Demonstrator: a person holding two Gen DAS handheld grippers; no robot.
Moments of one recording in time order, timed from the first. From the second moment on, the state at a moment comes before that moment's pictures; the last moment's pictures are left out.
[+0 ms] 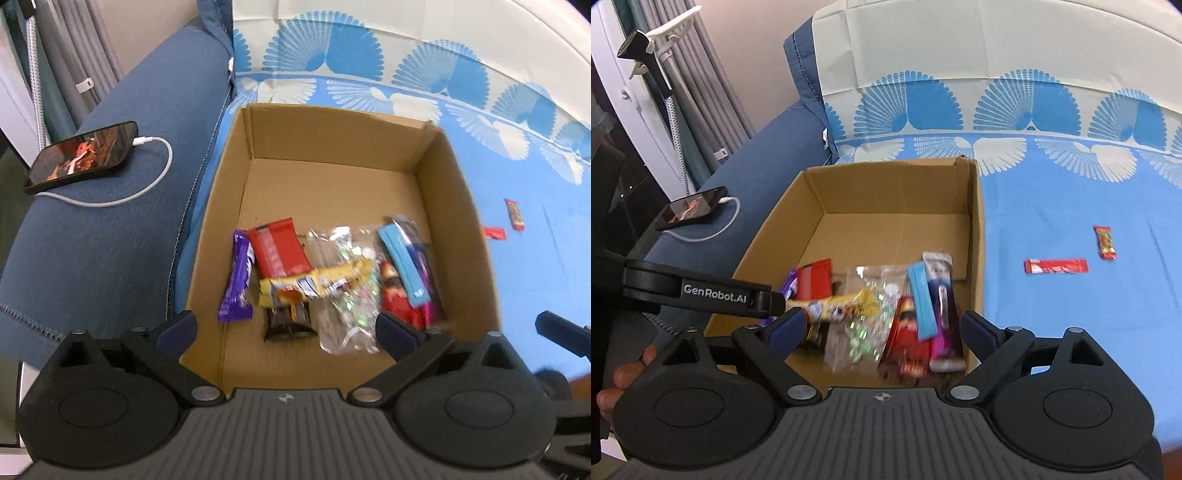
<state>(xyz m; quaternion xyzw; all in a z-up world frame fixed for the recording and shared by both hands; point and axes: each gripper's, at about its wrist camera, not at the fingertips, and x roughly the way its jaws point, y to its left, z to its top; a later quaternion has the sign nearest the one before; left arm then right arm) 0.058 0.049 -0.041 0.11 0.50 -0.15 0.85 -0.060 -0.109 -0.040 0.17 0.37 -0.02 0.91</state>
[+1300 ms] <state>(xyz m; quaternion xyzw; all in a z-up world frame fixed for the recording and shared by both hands) -0.100 0.027 0.021 0.20 0.38 -0.19 0.88 -0.217 -0.129 0.014 0.16 0.23 -0.07 0.96</state>
